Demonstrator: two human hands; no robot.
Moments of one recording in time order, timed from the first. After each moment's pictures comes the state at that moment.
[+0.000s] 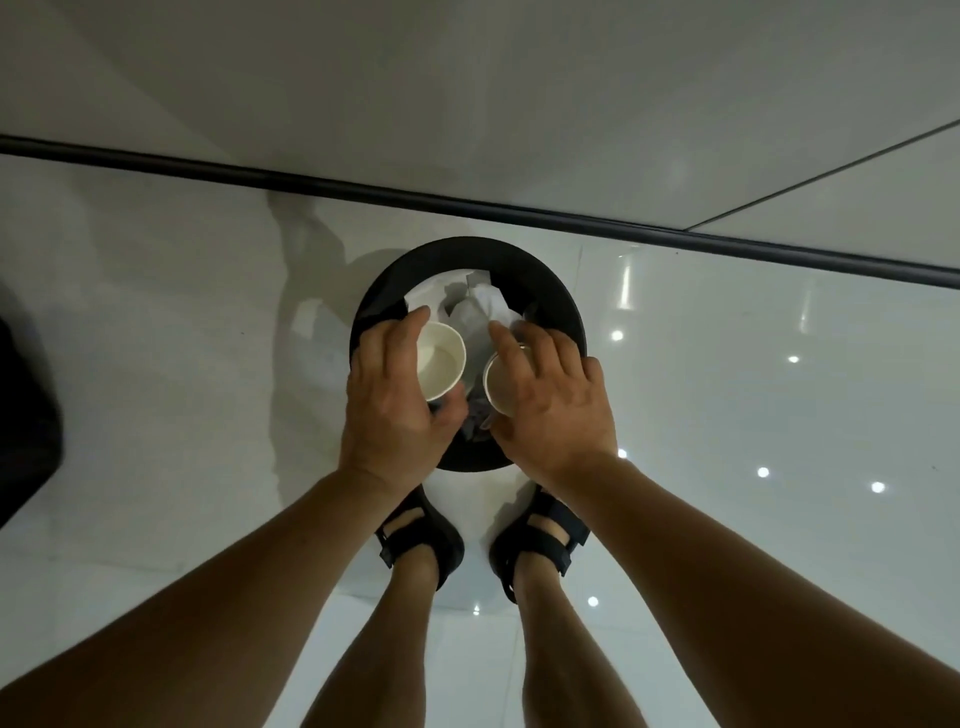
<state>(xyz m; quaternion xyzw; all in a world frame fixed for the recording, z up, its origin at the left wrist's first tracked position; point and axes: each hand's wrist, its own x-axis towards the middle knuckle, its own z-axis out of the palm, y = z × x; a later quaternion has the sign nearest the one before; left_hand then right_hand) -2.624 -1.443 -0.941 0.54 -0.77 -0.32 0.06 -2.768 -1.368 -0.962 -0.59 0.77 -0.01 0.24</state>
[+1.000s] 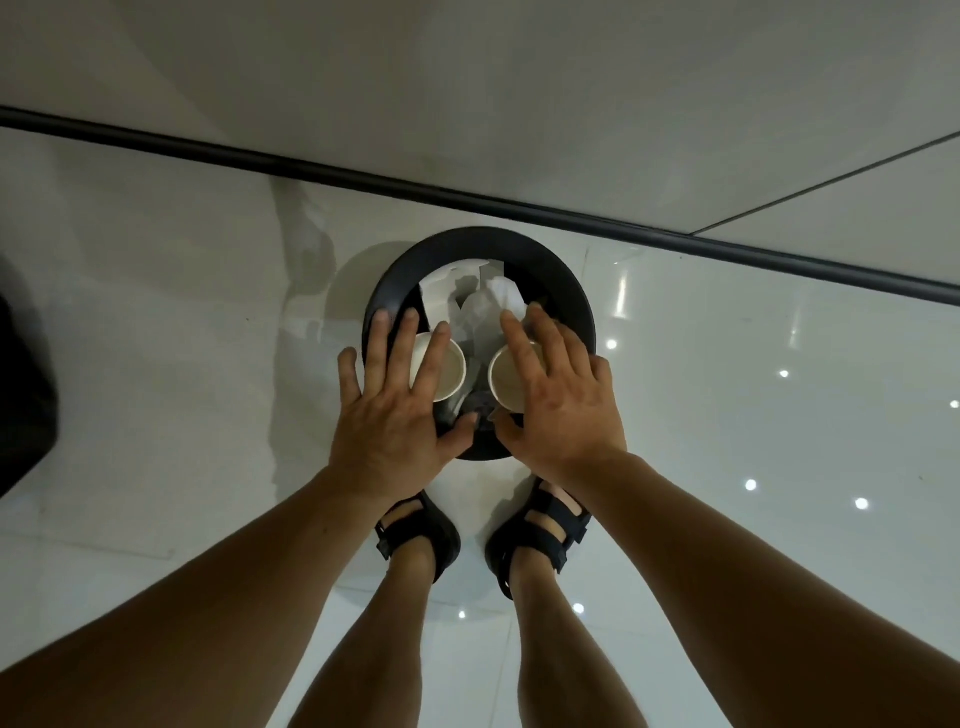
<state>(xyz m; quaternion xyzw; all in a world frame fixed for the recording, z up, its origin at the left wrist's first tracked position) -2.593 -1.429 -0.962 0.45 -0.86 -0.16 -0.15 -2.768 -1.361 -0.963 -0.59 0.76 -0.01 0.27</state>
